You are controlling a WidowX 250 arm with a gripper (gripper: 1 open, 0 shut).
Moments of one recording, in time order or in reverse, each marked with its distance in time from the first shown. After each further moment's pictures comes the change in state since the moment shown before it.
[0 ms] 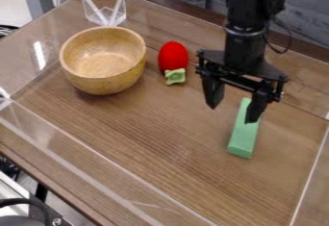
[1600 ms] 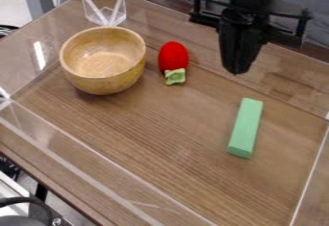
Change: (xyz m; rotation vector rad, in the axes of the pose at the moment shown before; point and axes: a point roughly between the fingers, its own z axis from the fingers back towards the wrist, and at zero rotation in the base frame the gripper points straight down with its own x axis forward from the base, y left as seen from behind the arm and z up) arm -0.027 -0.015 0.081 0.027 0.003 0.076
